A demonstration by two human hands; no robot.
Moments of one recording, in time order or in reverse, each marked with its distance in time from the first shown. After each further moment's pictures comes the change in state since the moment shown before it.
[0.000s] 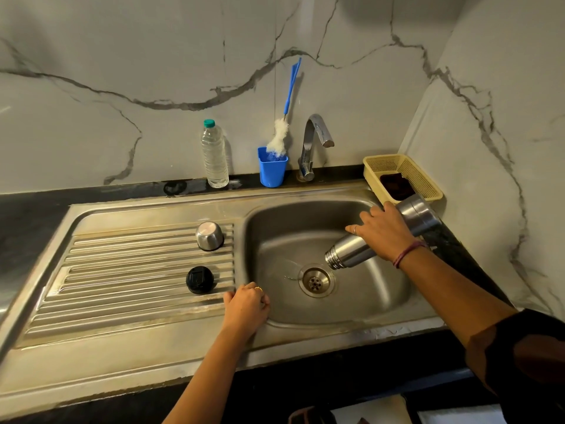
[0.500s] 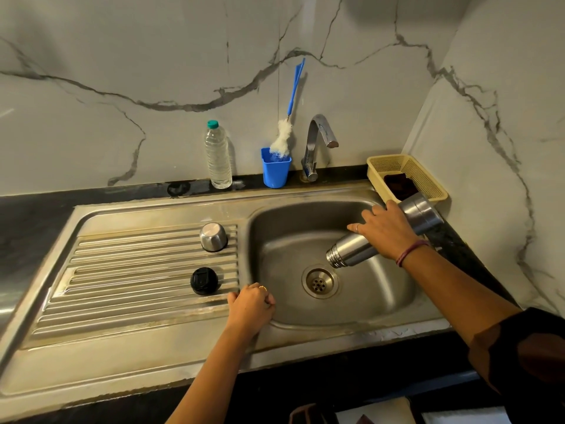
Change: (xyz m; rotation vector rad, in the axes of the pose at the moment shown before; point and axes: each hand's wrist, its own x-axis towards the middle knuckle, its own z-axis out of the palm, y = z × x) left_hand 0.000 0.004 -0.009 -0.029 -0.058 -0.034; right_hand 0.007 -0.001 0.002 0.005 0.045 -0.004
